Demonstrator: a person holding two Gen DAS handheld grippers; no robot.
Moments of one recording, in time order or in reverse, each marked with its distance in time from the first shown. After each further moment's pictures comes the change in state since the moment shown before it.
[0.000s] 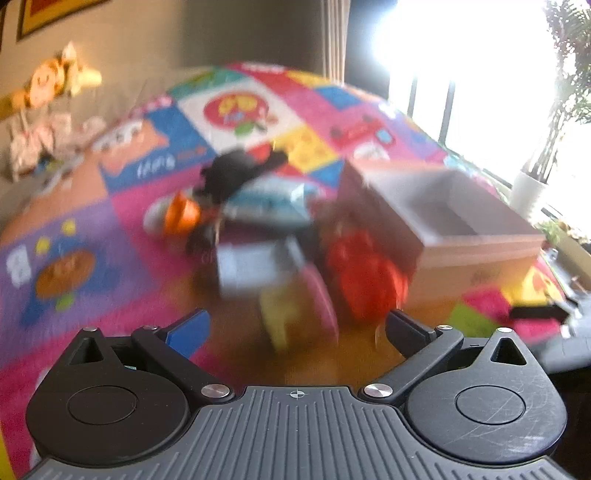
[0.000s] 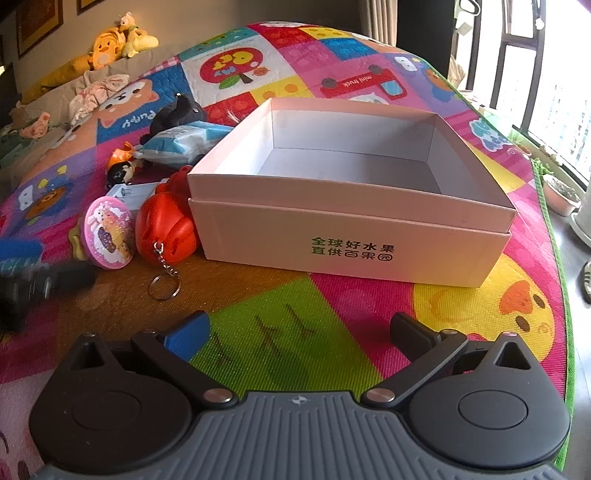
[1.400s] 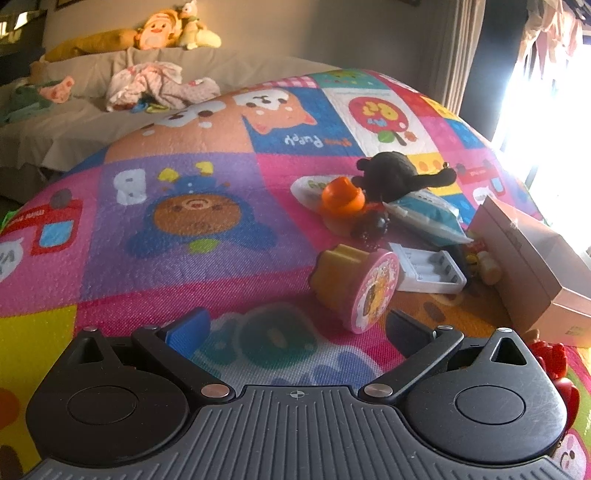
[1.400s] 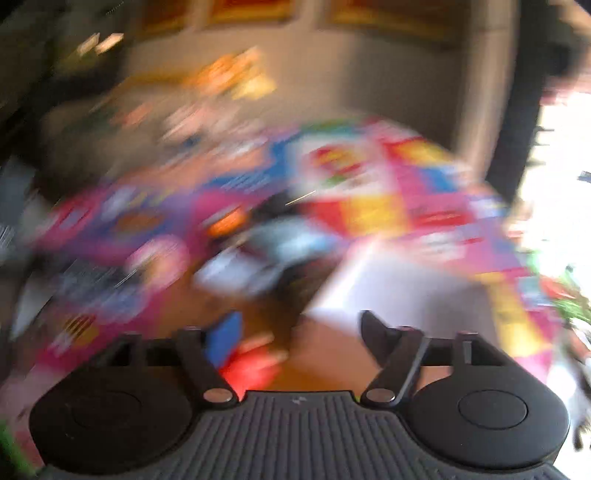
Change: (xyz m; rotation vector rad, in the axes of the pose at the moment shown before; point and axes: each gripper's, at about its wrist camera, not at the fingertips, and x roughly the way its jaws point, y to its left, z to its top) left arm -0.008 0.107 -0.039 -0.315 -0.001 0.171; right arm -0.081 0.037 0.038 -0.300 -0.297 0.068
